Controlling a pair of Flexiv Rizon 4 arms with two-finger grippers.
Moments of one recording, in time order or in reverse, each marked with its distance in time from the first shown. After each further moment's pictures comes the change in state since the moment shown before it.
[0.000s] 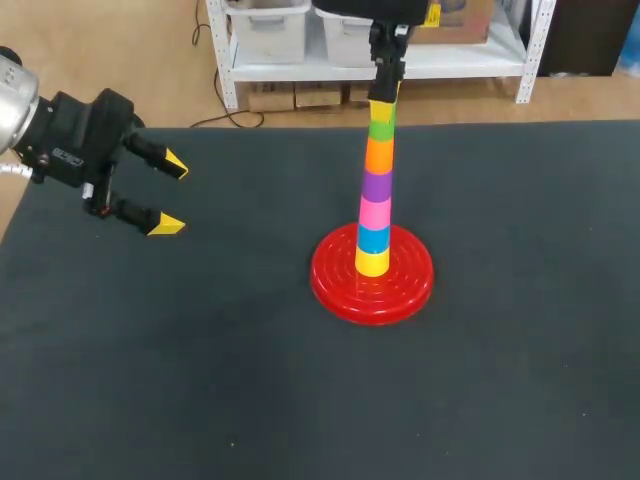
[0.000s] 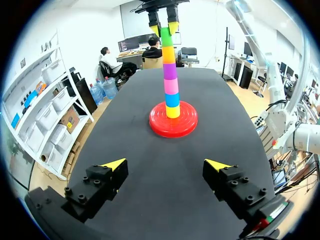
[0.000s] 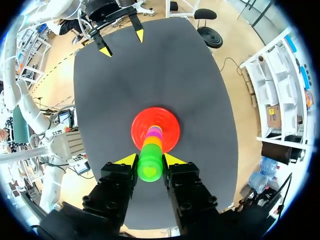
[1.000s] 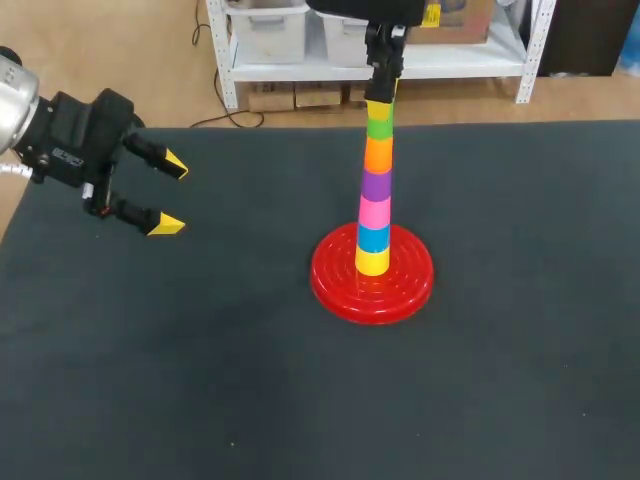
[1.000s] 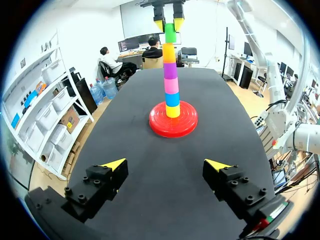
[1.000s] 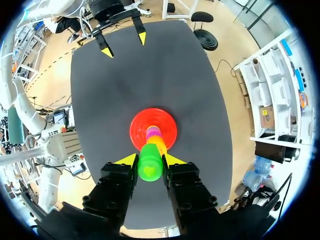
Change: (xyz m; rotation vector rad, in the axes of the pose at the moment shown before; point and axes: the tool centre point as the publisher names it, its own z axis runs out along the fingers) left arm 0.000 0.000 0.000 0.000 0.000 0.000; right arm -0.001 0.012 -0.010 0.068 -0.003 -0.006
